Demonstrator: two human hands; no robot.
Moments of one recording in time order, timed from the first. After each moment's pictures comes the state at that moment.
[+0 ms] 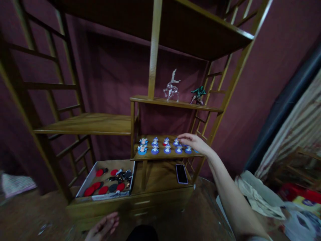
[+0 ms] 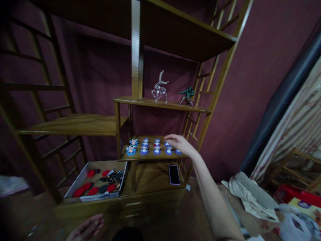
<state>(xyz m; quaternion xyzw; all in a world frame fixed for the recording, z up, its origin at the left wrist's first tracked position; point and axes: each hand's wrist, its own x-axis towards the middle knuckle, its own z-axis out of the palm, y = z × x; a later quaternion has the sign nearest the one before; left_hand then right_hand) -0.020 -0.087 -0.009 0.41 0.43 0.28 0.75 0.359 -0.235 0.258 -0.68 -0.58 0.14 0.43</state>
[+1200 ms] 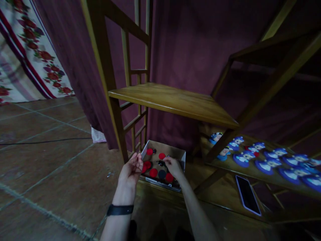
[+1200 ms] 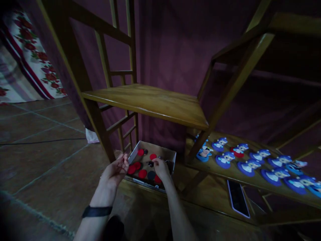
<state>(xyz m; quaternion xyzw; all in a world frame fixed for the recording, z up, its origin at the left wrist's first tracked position) -0.053 0.117 0.012 0.03 0.32 0.55 0.77 0.155 0.092 -0.075 -0.68 -0.56 0.24 0.41</state>
